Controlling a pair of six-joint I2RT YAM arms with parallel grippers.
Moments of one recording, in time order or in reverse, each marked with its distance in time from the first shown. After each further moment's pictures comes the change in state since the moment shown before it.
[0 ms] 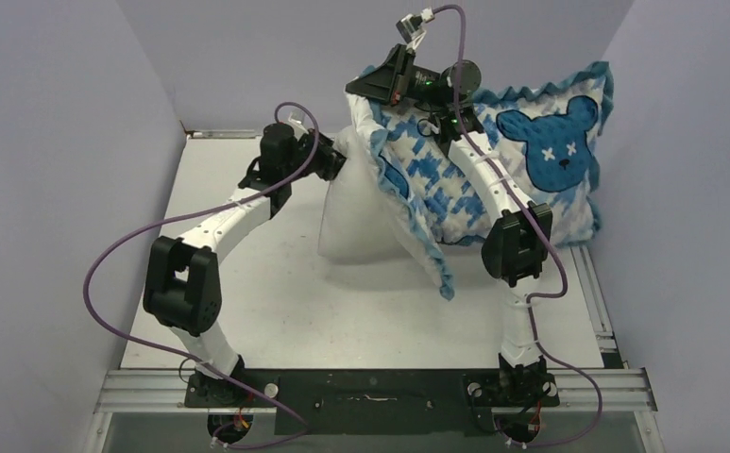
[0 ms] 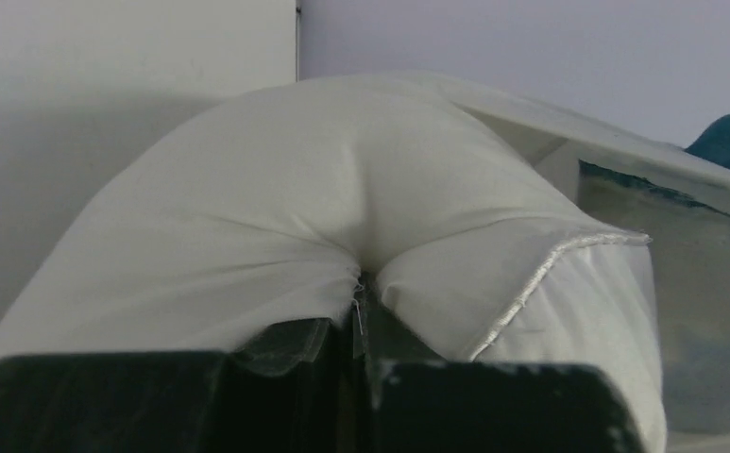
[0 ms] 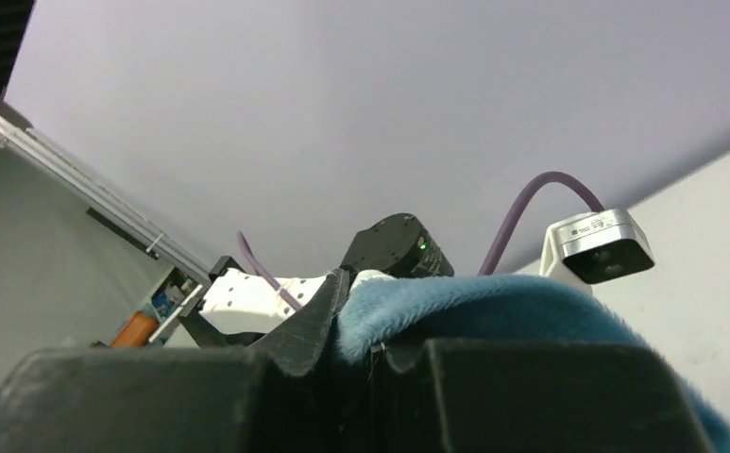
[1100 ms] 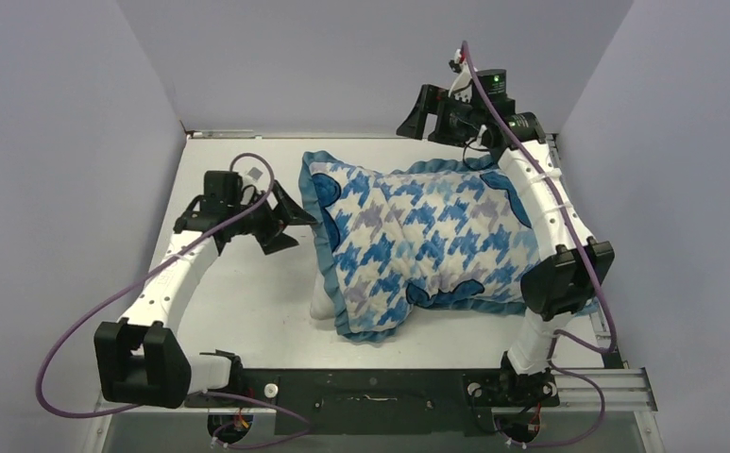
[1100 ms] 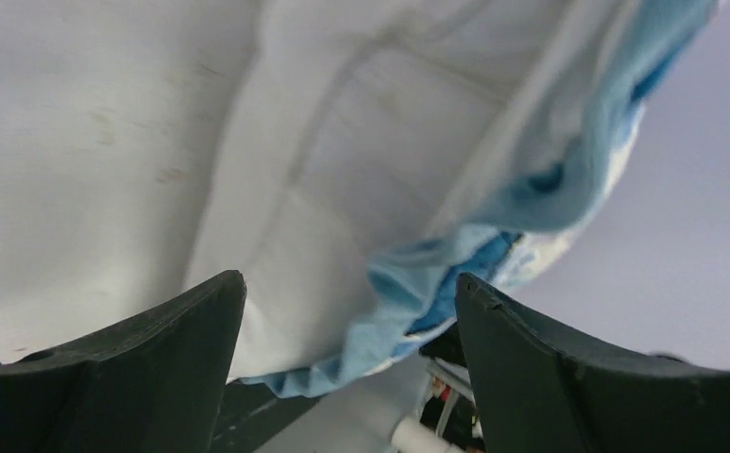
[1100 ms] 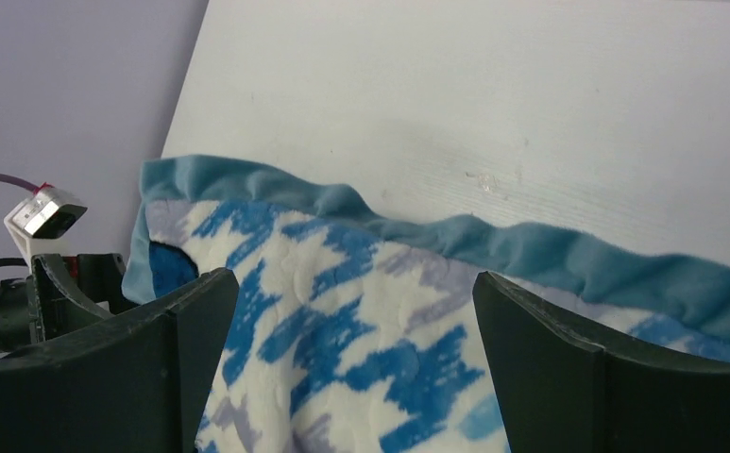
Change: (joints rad) left arm 0.285 -0.415 -0.281 -0.811 0.101 0.533; right arm -0.092 -0.344 -0.246 -1.318 0.628 -1.015
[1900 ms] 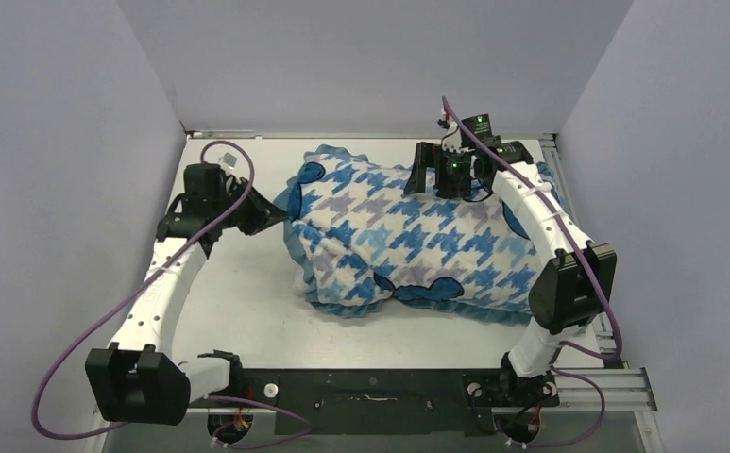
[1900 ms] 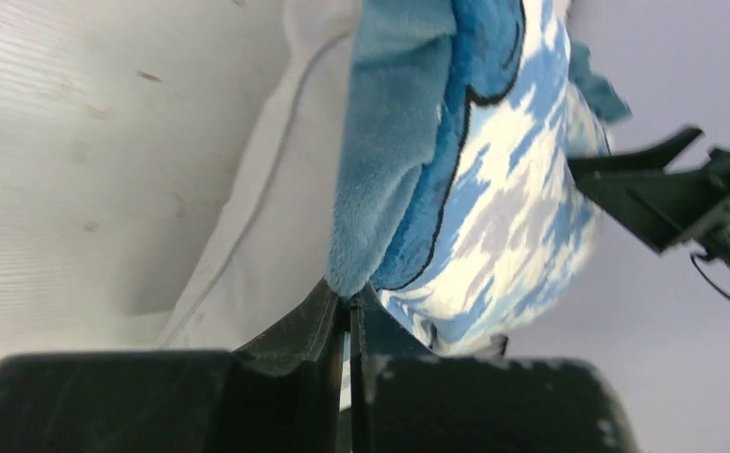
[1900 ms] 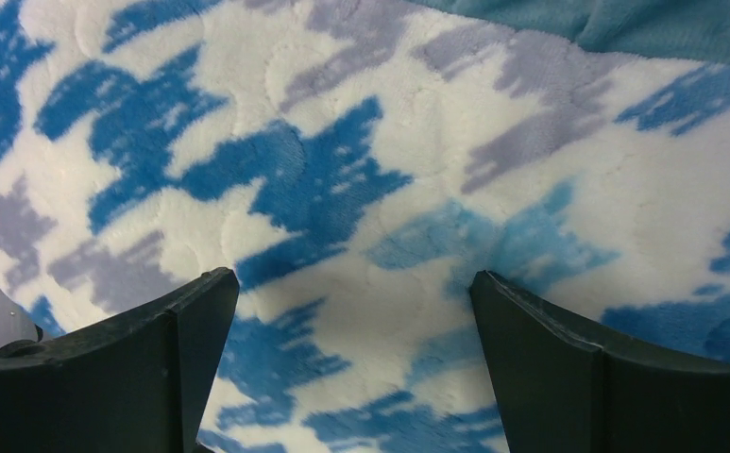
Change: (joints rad) left arm -0.047 -0.103 -0.010 0.095 -0.128 -0.046; right arm 0.010 -0.135 -0.370 -0.148 0.058 -0.116
